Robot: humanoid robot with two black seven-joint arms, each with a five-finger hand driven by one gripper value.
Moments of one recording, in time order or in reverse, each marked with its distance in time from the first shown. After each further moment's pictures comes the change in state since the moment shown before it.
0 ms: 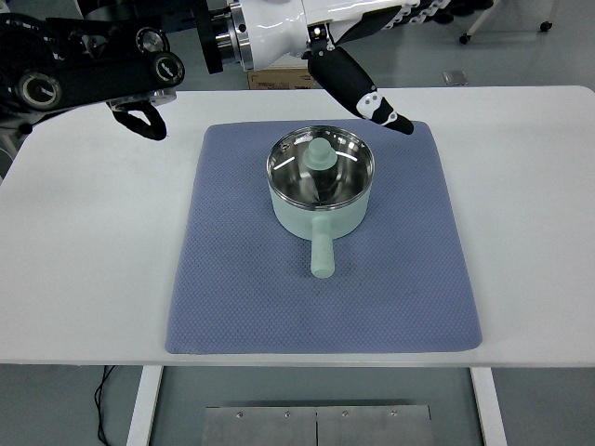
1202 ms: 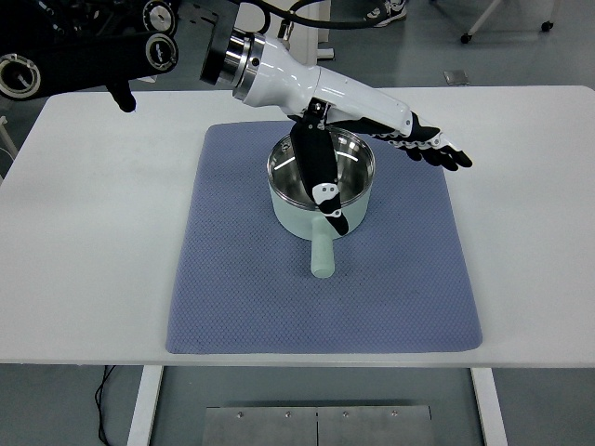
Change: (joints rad) left arm -0.114 -0.024 0.089 -0.013 0.230 -0.390 0.090; right arm 0.000 0.000 0.000 0.000 0.000 0.000 0.000
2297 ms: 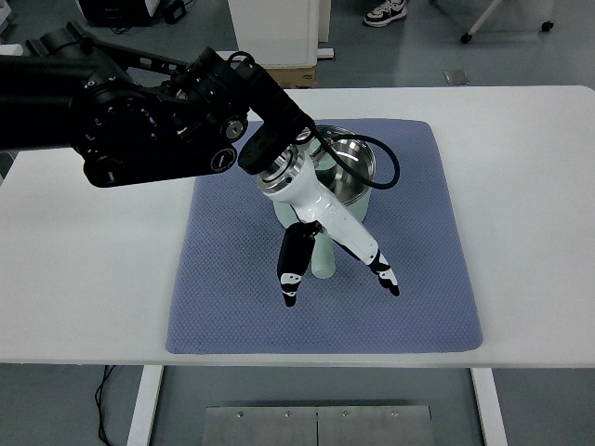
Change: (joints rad) left arm 0.088 -0.172 0.074 -0.003 0.399 -0.017 0.064; right arm 0.000 0.000 0.000 -0.001 0.000 0.000 0.000
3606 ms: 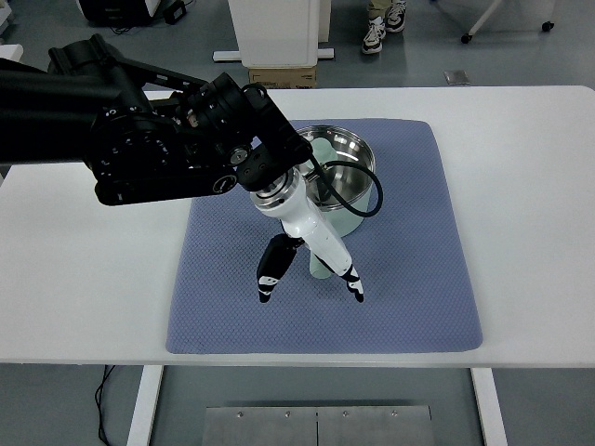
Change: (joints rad) left arm 0.012 -0.036 0.040 0.001 0.149 0.005 0.040; right arm 0.000 0.000 0.000 0.000 0.000 0.000 0.000
